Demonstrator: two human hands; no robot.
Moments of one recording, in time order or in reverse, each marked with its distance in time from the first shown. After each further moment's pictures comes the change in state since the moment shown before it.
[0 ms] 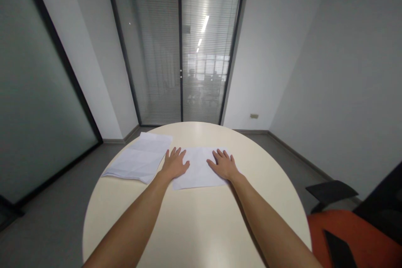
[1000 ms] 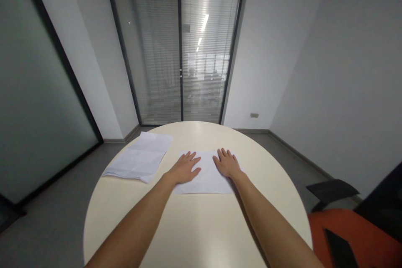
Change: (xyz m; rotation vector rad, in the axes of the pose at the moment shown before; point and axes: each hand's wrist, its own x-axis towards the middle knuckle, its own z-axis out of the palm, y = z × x) left_hand -0.007 0.015 0.001 -0.130 -0.134 0.323; right_hand 0.009 0.003 0.001 -0.038 -0.013 0.109
